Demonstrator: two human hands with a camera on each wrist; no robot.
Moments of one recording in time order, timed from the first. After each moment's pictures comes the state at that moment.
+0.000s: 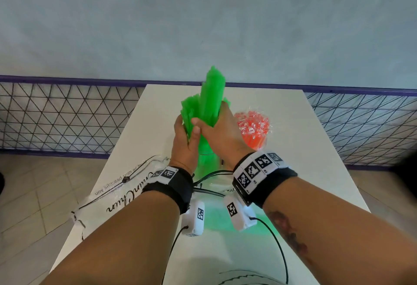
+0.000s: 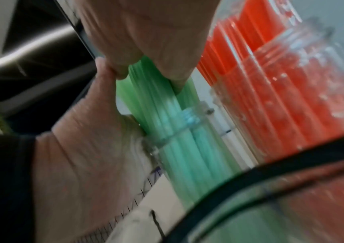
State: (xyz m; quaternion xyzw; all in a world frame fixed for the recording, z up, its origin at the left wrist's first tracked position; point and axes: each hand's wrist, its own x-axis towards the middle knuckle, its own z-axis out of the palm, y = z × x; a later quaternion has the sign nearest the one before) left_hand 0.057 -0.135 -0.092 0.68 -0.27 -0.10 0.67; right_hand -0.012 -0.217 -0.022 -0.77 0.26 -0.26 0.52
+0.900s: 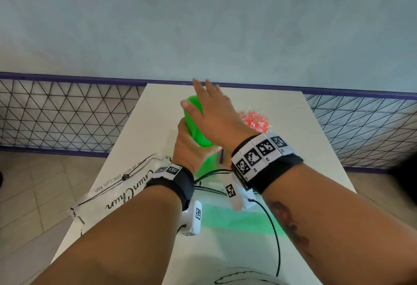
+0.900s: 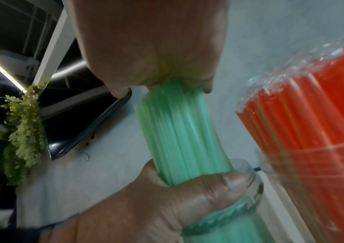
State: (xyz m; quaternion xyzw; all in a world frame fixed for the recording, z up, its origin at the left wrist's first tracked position) left_hand 0.061 -0.145 -0.104 0.75 -0.27 -0.08 0.60; right_hand -0.005 -0.220 0.017 -0.95 0.18 -0.11 0.21
